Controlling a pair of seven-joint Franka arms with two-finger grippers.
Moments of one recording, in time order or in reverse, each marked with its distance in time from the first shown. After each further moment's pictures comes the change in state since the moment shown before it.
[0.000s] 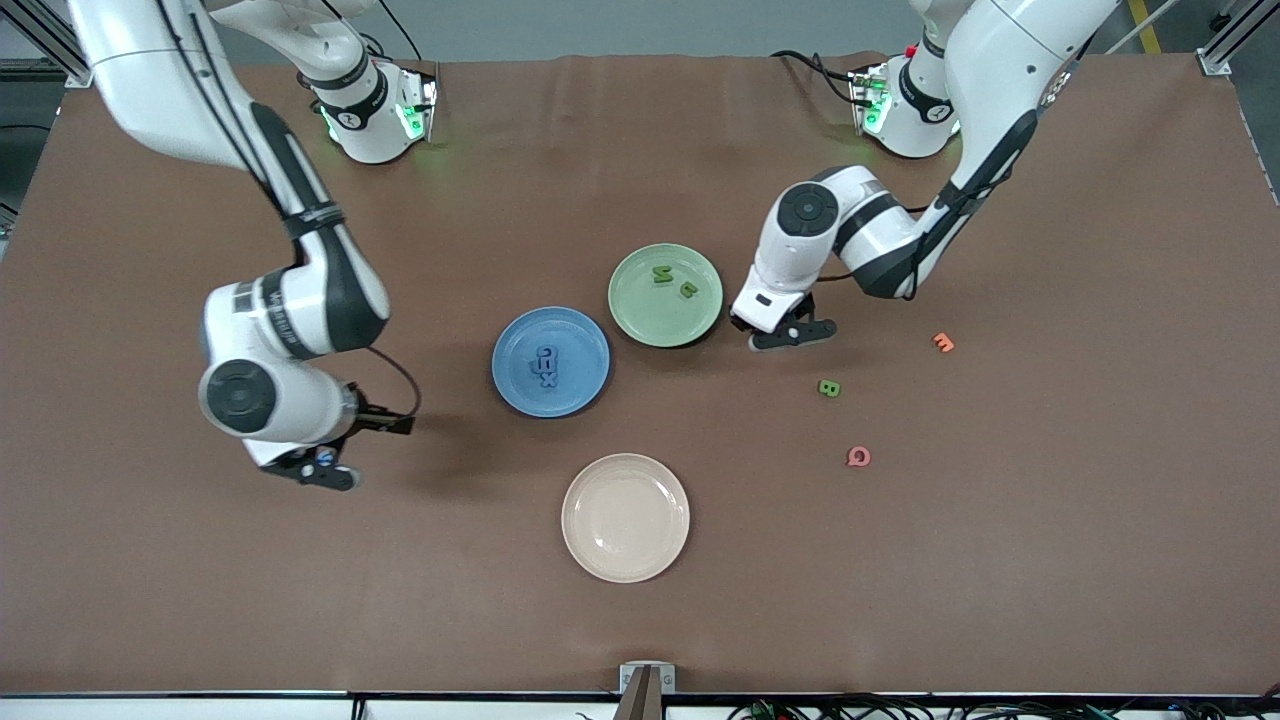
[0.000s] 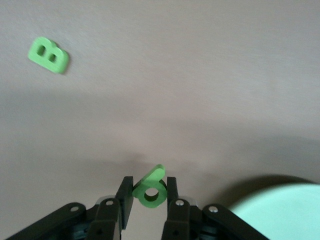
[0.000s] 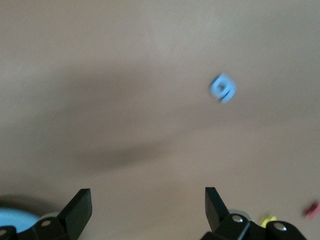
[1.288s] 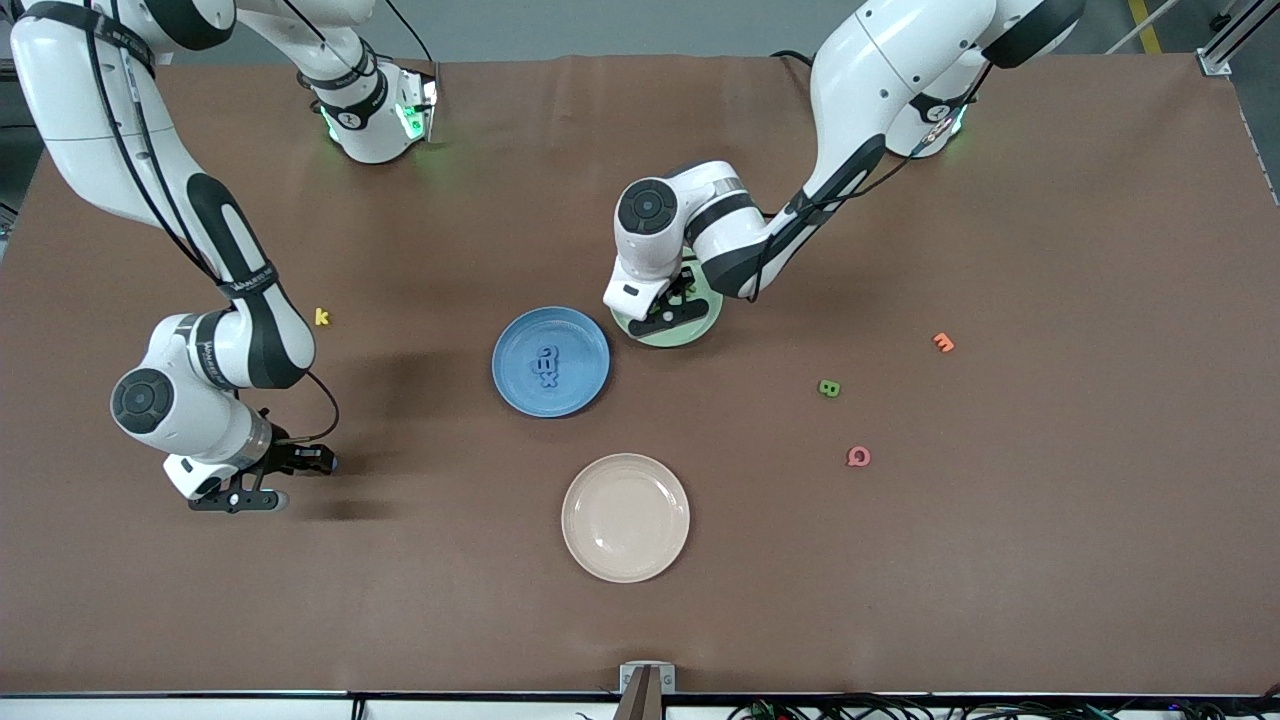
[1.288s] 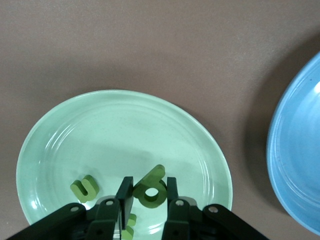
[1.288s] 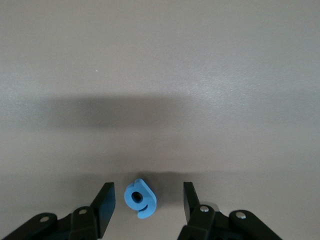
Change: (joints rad) left arm -0.449 0.247 0.158 0.421 -0.118 -0.196 -0.207; right arm -0.191 0.112 0.008 -0.119 -0.001 0.441 -0.394
